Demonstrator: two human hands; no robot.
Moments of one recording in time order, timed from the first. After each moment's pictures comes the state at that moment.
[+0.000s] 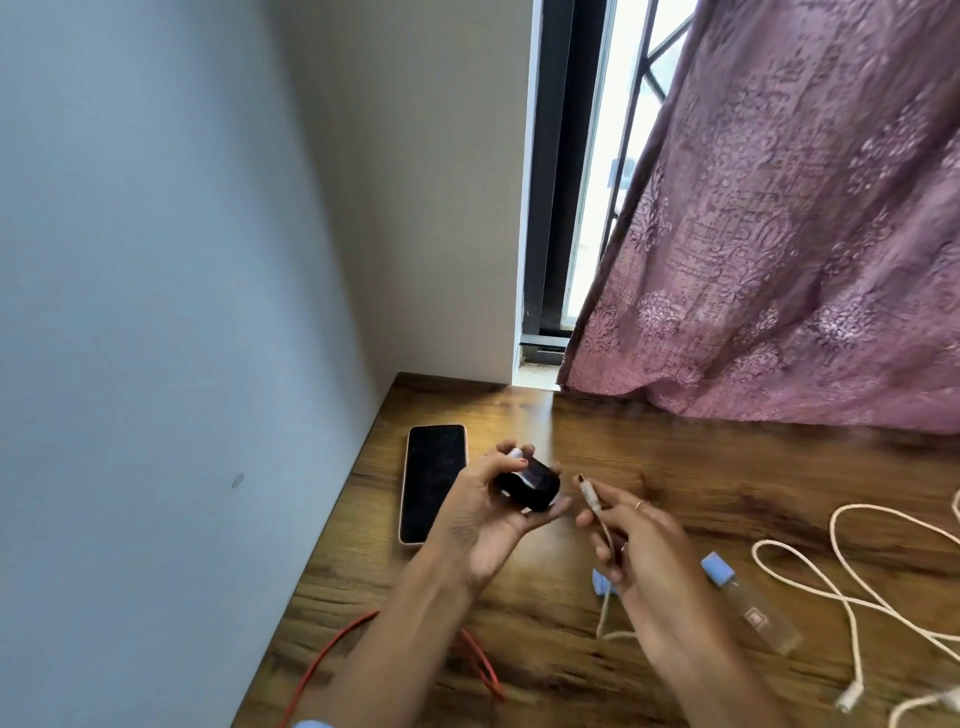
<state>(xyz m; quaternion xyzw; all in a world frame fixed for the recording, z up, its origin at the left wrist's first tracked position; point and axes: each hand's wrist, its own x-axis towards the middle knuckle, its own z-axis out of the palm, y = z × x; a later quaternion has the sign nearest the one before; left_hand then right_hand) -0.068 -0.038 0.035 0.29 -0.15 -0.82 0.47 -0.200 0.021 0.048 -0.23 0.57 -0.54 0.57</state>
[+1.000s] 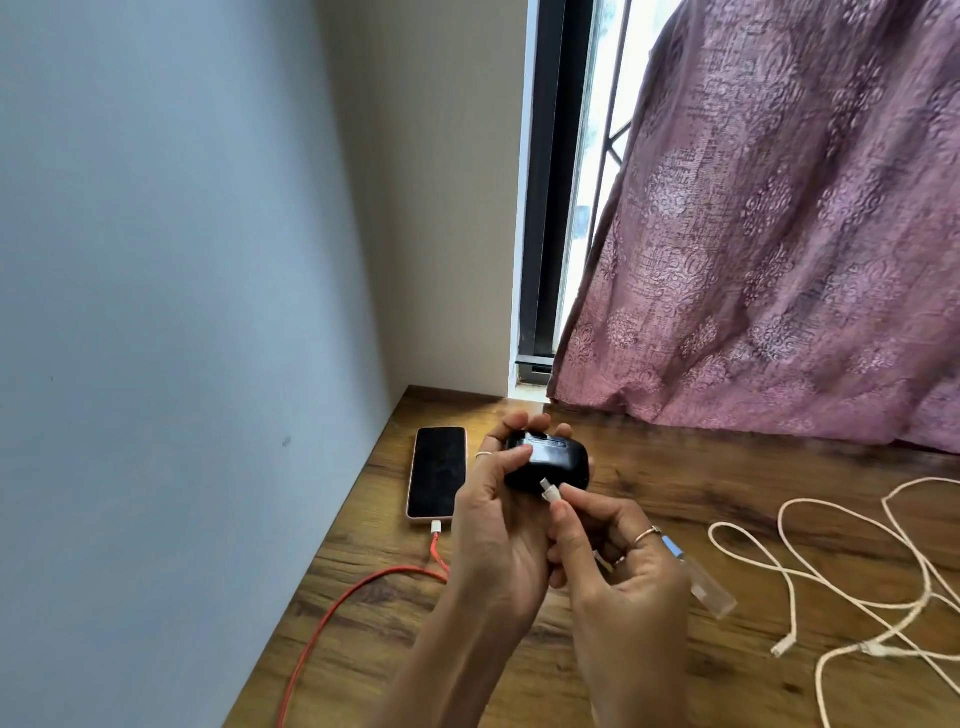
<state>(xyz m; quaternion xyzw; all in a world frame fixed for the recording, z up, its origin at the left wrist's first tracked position) -0.093 0.075 0.100 0.11 -0.19 -0.76 0.61 -0.156 0.132 0.091 -0.41 0.52 -0.68 0.32</state>
